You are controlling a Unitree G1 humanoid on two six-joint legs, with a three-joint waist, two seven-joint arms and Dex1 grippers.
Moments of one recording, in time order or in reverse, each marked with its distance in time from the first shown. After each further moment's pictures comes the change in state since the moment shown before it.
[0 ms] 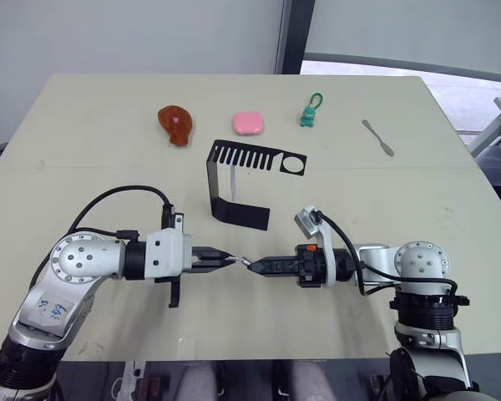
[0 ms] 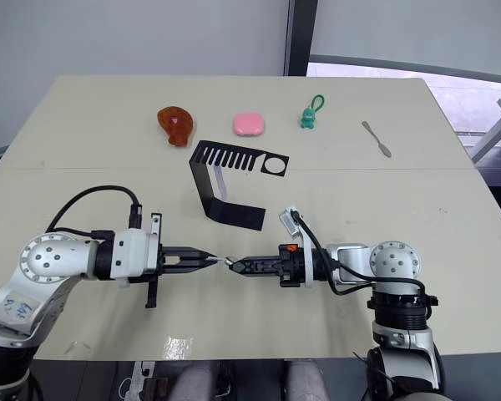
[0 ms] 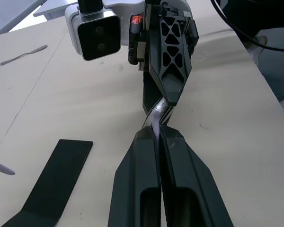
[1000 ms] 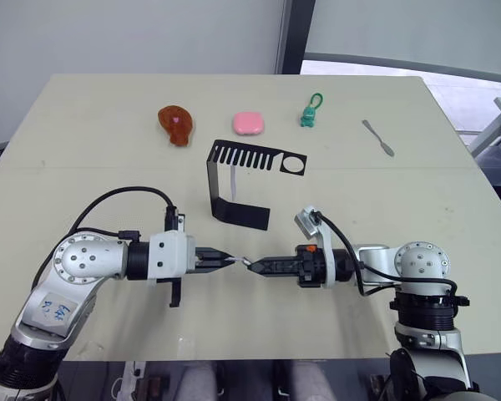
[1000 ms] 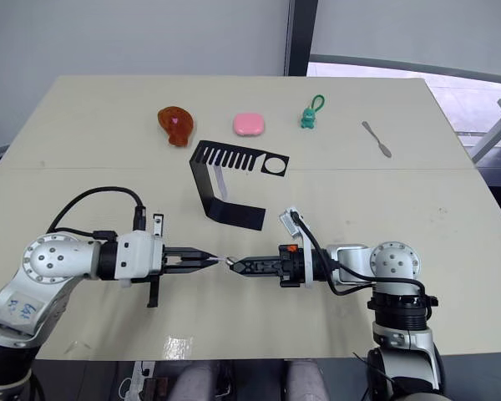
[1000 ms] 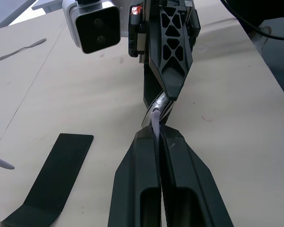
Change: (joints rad) left arm -0.002 -0.008 -0.011 0.000 0.042 0.001 0.000; right arm 0.003 -0.001 0.000 0.000 -0.004 -0.002 -0.016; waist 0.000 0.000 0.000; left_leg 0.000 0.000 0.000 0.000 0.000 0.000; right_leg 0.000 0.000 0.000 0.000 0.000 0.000
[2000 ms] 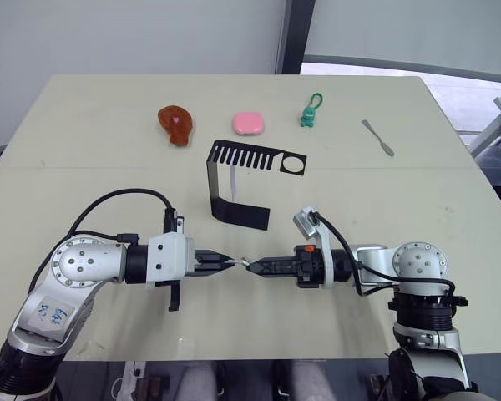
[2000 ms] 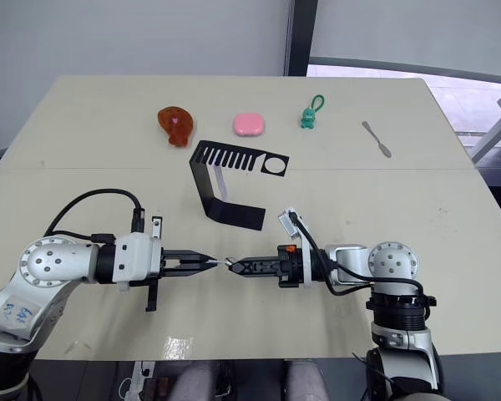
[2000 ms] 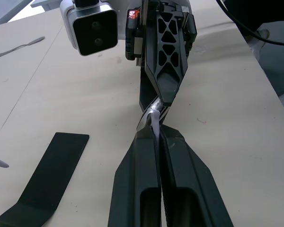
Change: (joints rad) left arm 0.026 0.006 0.020 -0.035 -0.013 0.035 0.005; right arm 0.000 0.007 0.005 0.000 -0.007 -0.001 0.000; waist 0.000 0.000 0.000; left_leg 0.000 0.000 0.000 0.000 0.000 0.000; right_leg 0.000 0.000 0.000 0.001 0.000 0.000
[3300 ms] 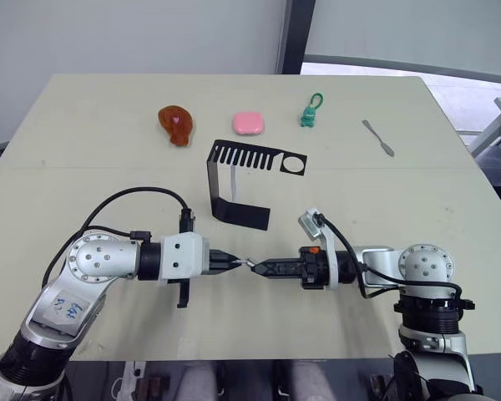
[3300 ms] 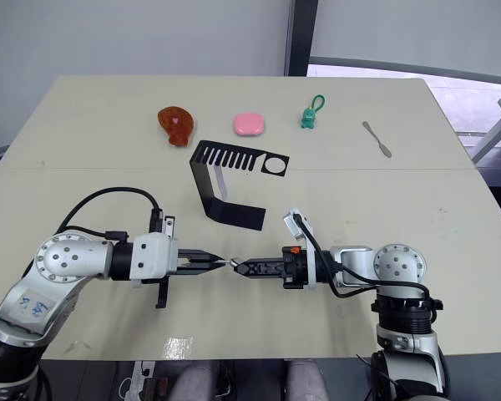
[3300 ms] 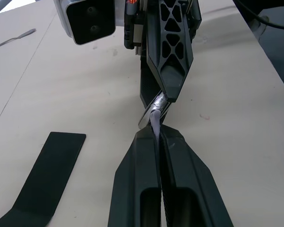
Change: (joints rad) left arm -0.077 -0.013 -0.091 -0.001 0.086 0.044 0.018; right arm 0.018 -0.015 -0.003 -0.026 -0.011 0.000 0.000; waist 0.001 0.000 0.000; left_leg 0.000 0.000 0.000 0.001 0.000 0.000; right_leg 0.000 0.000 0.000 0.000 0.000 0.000
